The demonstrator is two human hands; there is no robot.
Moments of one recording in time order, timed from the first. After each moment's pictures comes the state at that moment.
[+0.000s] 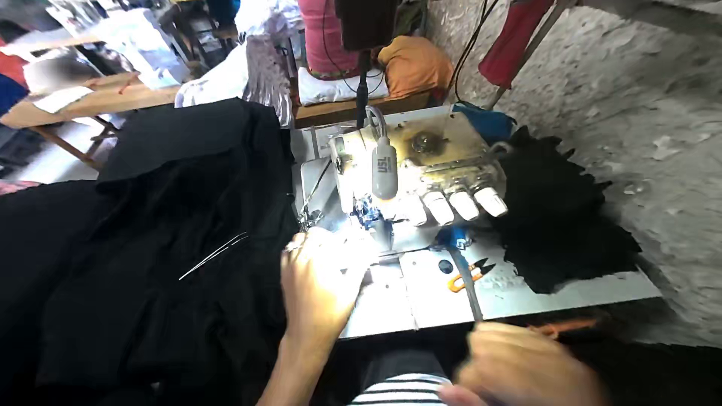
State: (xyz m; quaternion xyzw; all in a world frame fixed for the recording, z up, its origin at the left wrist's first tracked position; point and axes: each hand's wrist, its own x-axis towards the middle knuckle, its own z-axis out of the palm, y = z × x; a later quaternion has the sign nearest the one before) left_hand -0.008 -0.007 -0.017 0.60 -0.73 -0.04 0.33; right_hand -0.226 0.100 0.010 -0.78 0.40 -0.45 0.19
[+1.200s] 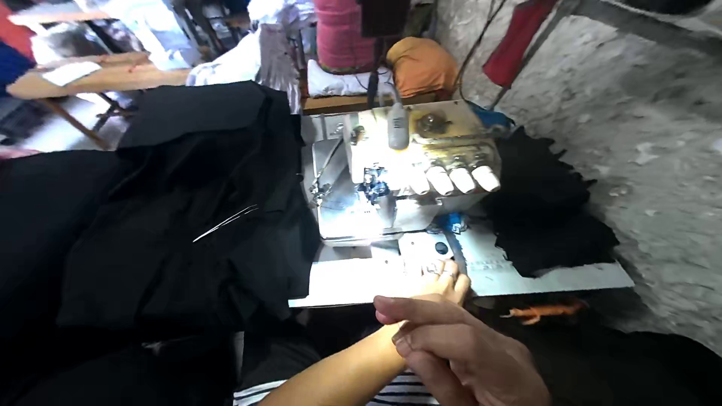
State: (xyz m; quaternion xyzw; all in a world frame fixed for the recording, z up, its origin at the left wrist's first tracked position) left_hand -0.112 0.063 -0.022 0.41 -0.89 -0.16 0.10; right_hand -0.161 0.116 0.013 -0.71 0.30 -0.56 0.30
